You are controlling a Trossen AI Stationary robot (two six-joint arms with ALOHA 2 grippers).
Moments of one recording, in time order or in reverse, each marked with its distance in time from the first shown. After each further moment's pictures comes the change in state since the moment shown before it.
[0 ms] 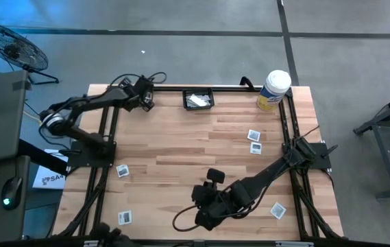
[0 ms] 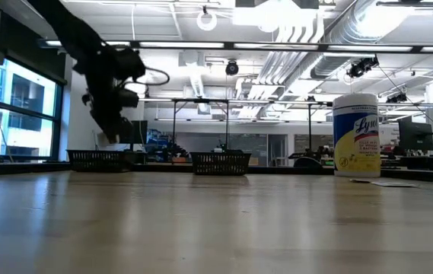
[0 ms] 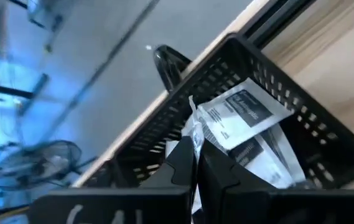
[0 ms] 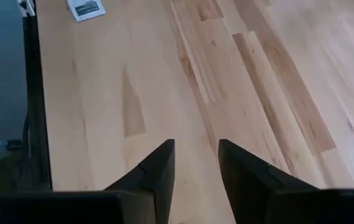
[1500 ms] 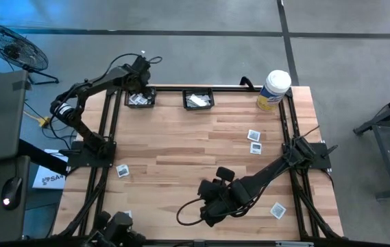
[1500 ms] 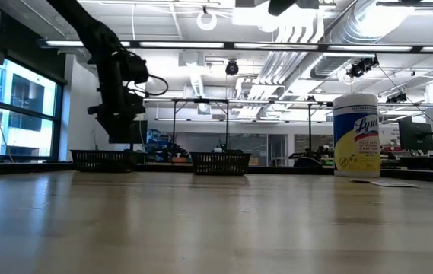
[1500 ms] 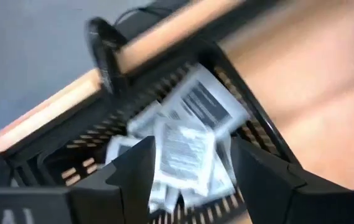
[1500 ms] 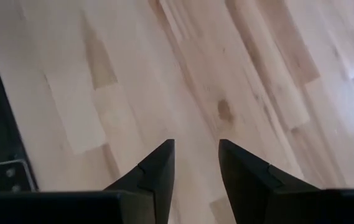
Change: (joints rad) left arm 0.193 0.169 0.335 -0.380 0.494 -0.176; right arm -0.007 0.001 -0.001 -0.212 -0.100 0.178
